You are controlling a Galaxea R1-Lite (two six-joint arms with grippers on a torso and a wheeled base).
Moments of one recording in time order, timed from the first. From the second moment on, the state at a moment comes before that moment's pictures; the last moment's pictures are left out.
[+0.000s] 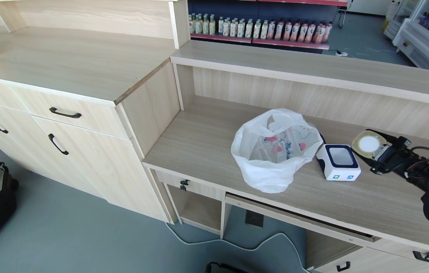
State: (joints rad) left arm 0.00 0.00 0.00 -0.06 0.03 0.08; right arm -0.32 2.14 -0.73 -1.57 0.72 -1.08
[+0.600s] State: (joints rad) left arm 0.00 0.00 0.00 -0.06 0.03 0.08; right arm -0.29 2.20 -0.79 -1.57 0.71 -1.10
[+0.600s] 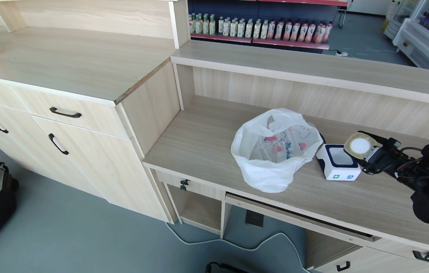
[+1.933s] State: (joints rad) left arm 0.00 0.00 0.00 -0.06 0.03 0.08; right arm -0.26 2.32 -0.92 -1.57 0.71 -1.09
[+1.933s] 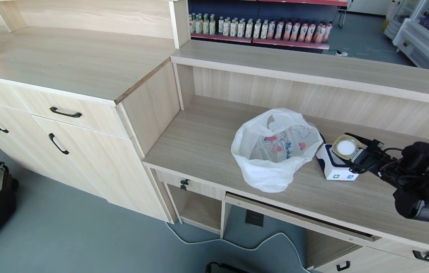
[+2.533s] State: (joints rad) left arm 0.00 0.00 0.00 -0.06 0.03 0.08; right arm -0.24 2.21 -0.88 -1.56 0.70 -0.72
